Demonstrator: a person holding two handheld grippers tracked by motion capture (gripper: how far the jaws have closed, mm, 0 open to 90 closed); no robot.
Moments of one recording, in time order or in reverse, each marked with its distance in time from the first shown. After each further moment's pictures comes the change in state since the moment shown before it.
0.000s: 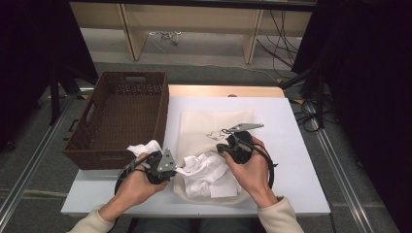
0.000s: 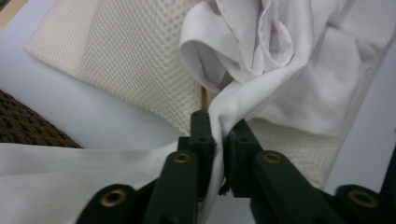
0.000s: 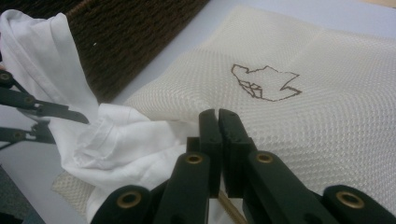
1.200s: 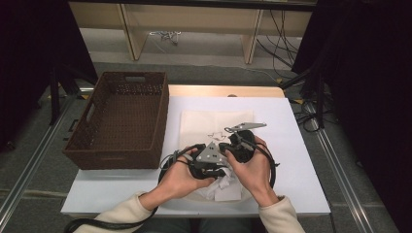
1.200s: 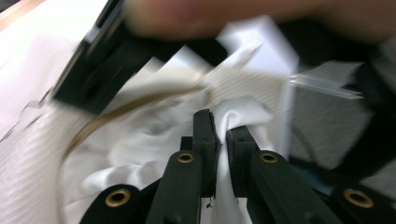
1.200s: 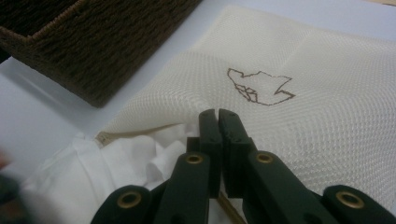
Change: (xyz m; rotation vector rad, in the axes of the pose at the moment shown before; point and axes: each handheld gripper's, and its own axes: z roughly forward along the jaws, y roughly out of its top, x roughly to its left) left arm -0.042 0.088 0.043 -0.173 -0.248 -0.024; right arm -0.006 0.000 -0.001 -0.015 -0.014 0.016
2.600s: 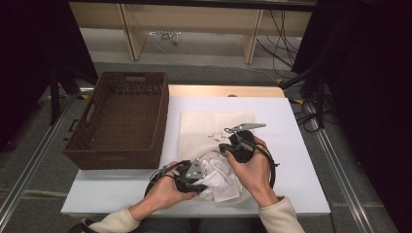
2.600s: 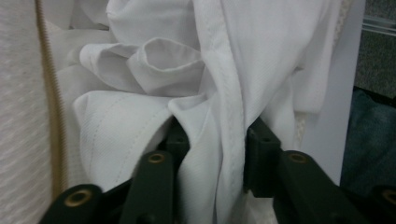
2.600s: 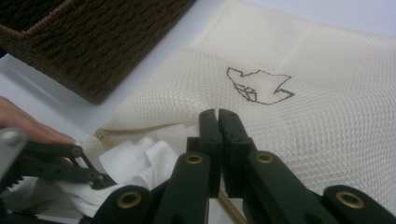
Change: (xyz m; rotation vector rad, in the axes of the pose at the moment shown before) left arm 0.006 -0.067 0.013 0.180 0.040 0.036; right arm 0.000 -0.001 0.001 0.023 0.003 0.024
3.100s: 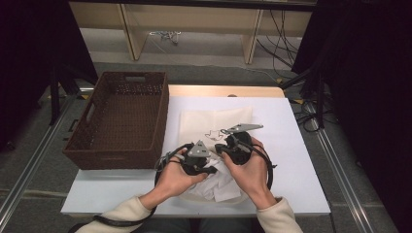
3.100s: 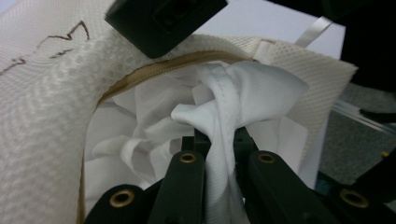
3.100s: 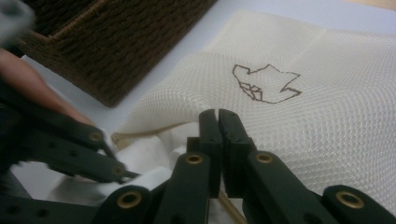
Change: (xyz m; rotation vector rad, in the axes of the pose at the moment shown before) left arm 0.010 0.044 -0.011 -0.191 -0.009 -0.203; right arm 0.014 0.002 -0.003 -0.042 0.010 -0.030
